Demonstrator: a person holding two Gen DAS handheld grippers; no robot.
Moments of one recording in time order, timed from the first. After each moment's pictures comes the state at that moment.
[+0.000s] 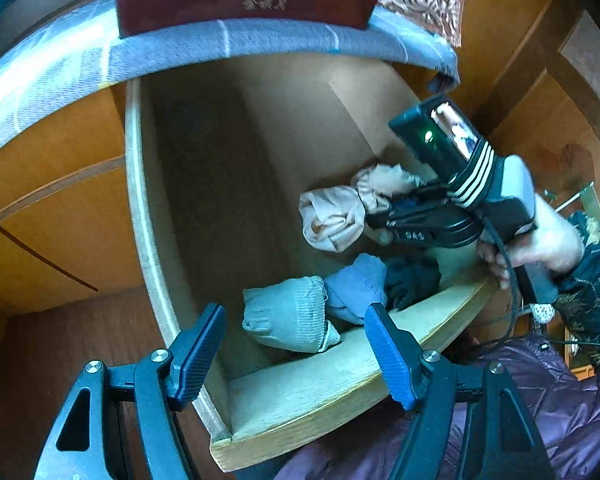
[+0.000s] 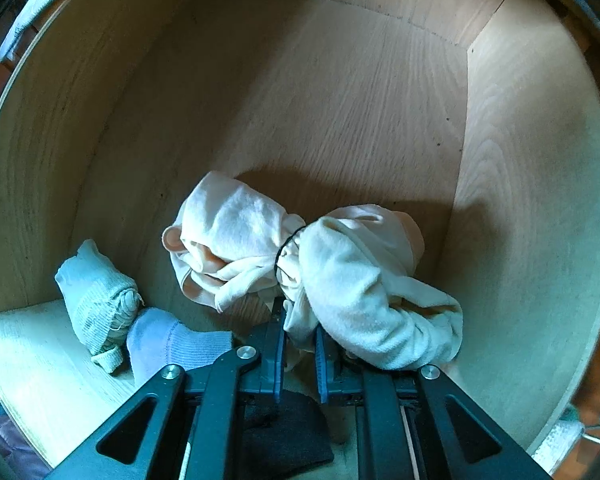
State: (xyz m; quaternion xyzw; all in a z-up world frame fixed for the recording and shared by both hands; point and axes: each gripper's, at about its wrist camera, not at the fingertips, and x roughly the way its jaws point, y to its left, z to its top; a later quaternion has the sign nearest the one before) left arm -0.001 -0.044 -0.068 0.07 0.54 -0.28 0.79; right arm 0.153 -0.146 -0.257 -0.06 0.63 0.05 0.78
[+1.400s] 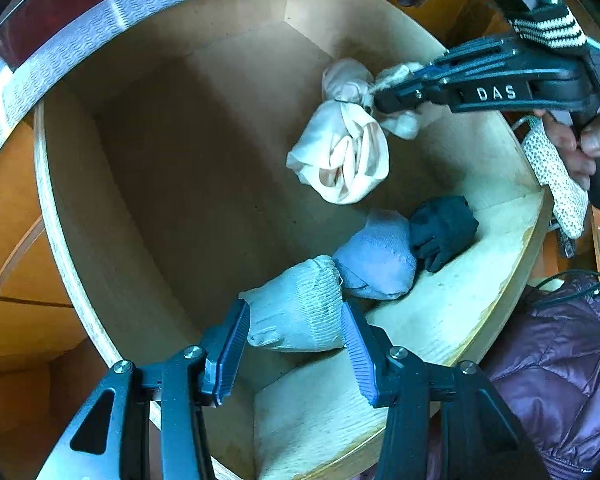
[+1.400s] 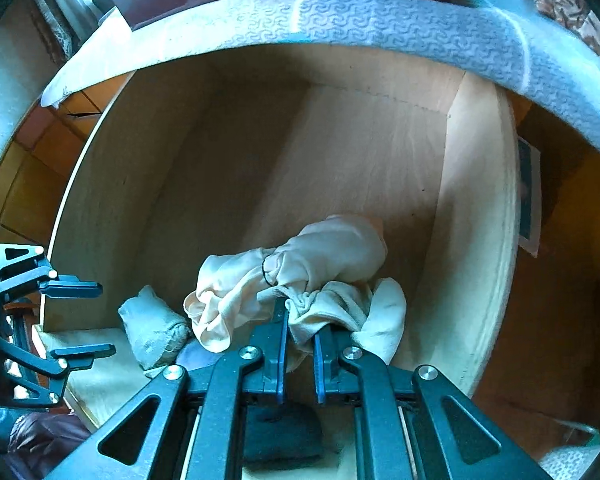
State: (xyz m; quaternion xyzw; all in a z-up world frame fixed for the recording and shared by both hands) left arm 0.025 -0.088 -0.116 0.22 0.57 -0.31 0.73; right arm 0.114 -0.183 -0.180 -0.01 0.55 0.10 0.83
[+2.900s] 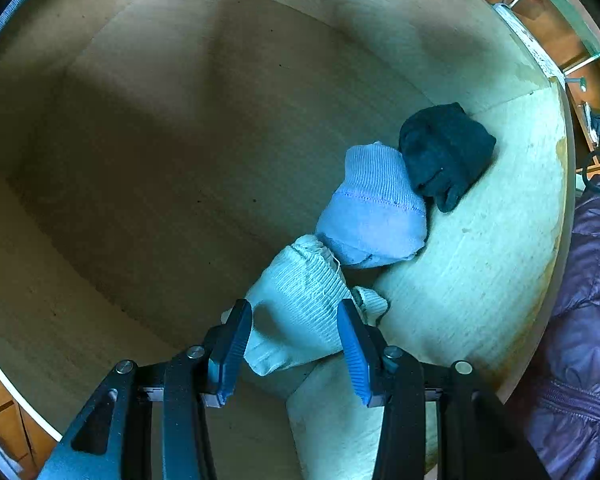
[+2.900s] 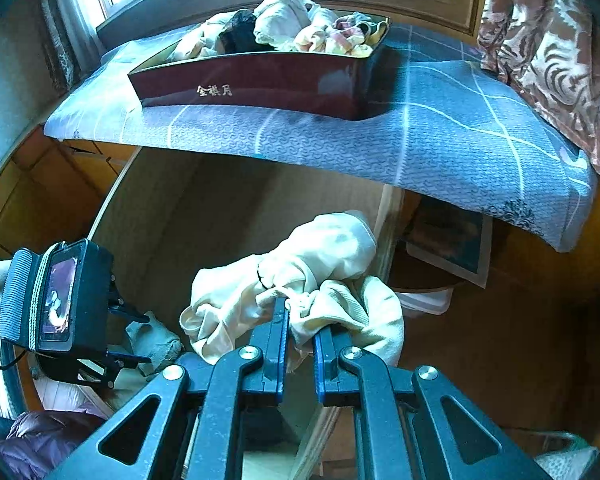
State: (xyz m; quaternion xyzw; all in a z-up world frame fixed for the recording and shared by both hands) left arm 0.045 -0.155 -0.181 0.36 0.60 -0.38 0.60; right arm 0.070 -0.189 -0.096 -0.03 0.48 0.07 0.87
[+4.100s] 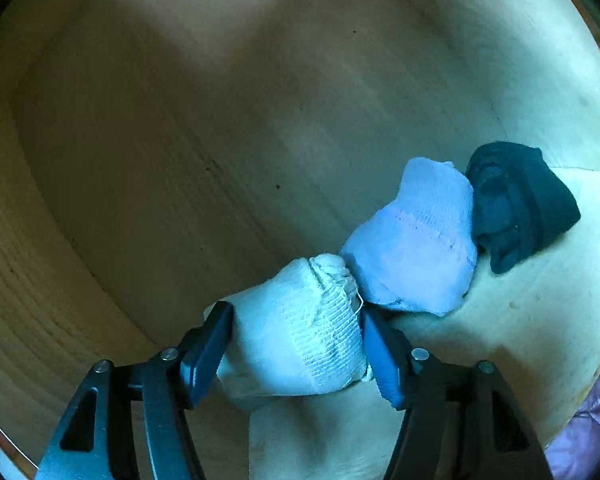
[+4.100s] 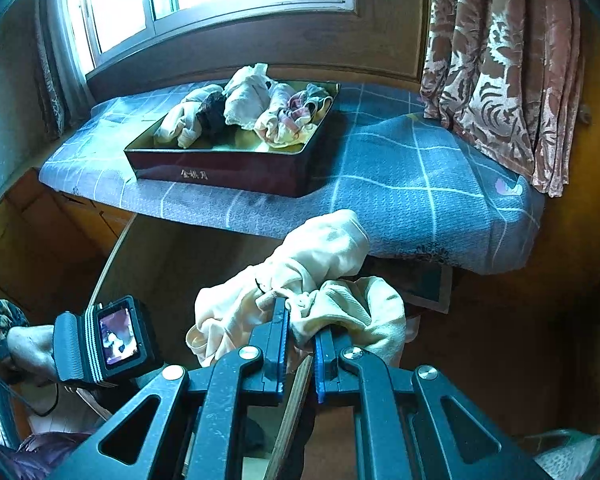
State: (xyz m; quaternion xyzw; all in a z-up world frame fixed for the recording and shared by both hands) left arm 0.088 -0.174 -0.237 0.30 0.67 -0.27 0.62; right arm 0.040 -0.217 -0.033 -0.01 0.40 0.02 0.92
